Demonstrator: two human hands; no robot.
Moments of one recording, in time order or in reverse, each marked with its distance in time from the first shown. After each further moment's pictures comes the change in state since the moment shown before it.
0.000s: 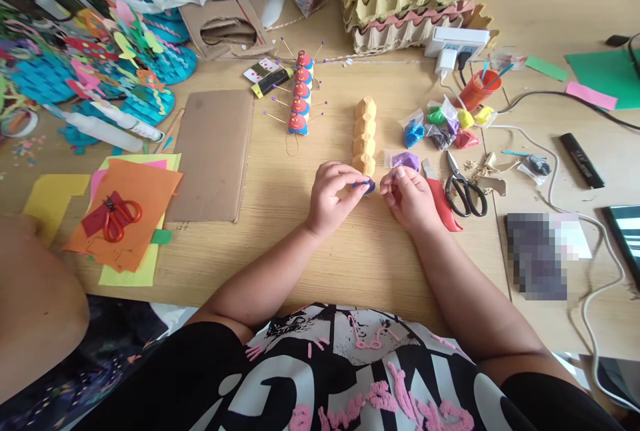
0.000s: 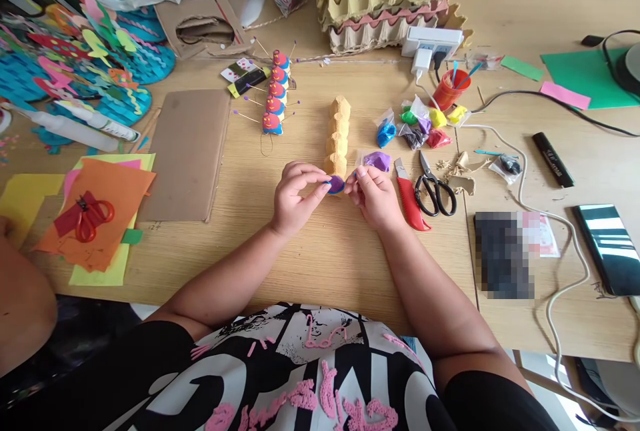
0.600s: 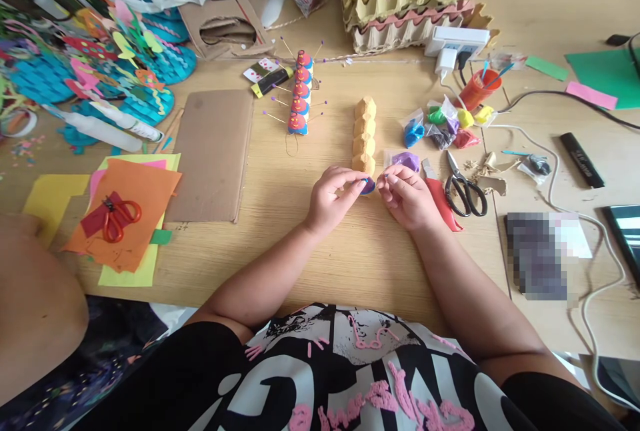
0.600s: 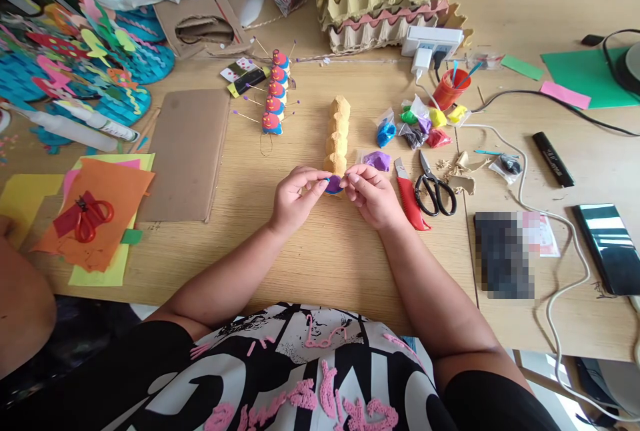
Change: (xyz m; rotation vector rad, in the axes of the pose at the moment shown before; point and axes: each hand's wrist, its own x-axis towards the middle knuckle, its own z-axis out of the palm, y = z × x) left_hand -0.006 -0.002 0.002 -0.203 -0.050 -0.266; right_hand -0.001 -0.005 -0.001 0.166 -0.089 0.101
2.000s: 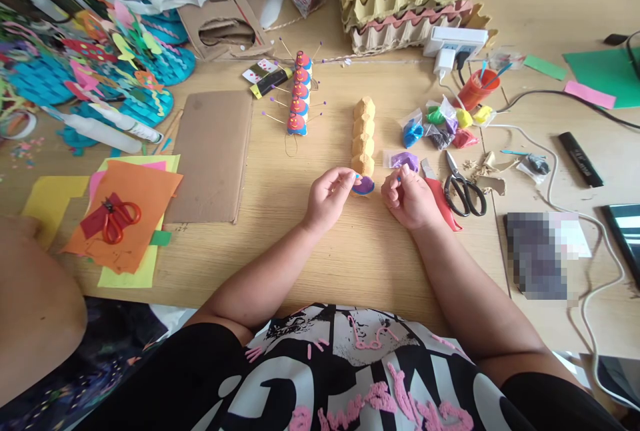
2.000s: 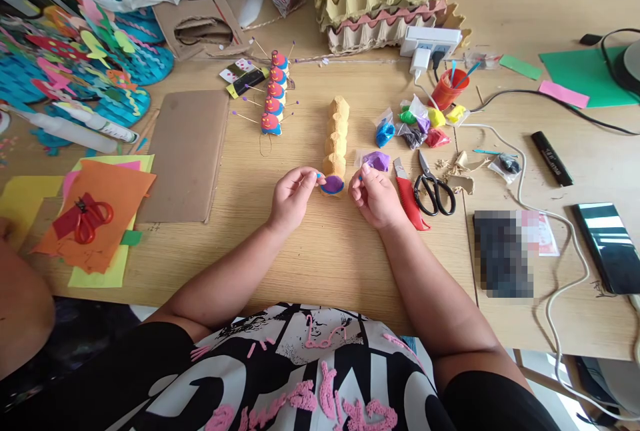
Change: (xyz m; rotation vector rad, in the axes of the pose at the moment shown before) left_hand 0.000 0.002 0.004 -0.285 0.049 -0.378; right_hand 0.004 0.000 -0.003 -0.098 0.010 -0.016
